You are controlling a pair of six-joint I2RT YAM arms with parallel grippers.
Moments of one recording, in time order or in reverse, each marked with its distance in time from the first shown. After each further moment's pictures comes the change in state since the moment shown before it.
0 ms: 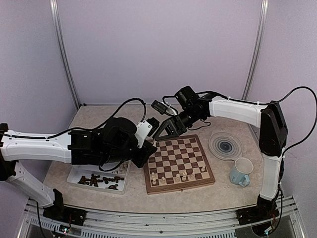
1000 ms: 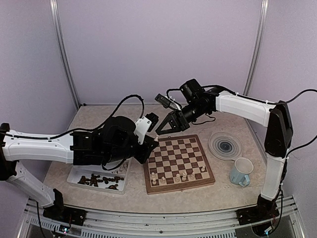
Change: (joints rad) left arm 0.010 0.011 -0.024 0.109 -0.030 -0.005; right arm -0.035 -0.055 0.024 -0.048 0.139 -0.066
